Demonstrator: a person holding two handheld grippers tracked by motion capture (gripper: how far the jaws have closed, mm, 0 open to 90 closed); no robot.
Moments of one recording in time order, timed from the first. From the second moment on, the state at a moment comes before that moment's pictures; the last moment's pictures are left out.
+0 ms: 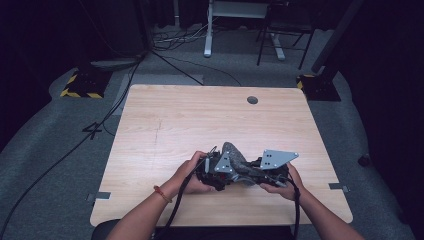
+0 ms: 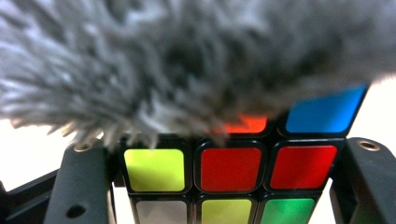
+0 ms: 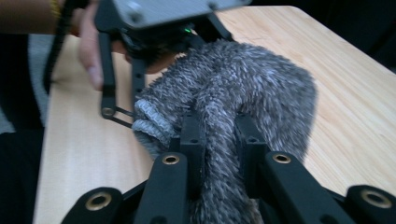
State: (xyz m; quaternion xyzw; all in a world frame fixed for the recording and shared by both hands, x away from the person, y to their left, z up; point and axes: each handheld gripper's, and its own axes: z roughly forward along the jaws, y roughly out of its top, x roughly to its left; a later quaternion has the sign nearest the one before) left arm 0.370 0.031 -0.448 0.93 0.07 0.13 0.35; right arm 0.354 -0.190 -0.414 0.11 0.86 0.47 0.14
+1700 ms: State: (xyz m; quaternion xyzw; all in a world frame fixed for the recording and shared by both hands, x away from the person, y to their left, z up) left arm 0.369 0.046 -0.436 0.91 0.07 0.12 0.39; right arm 0.373 -0.207 -0.430 0.13 0.86 0.48 0.08
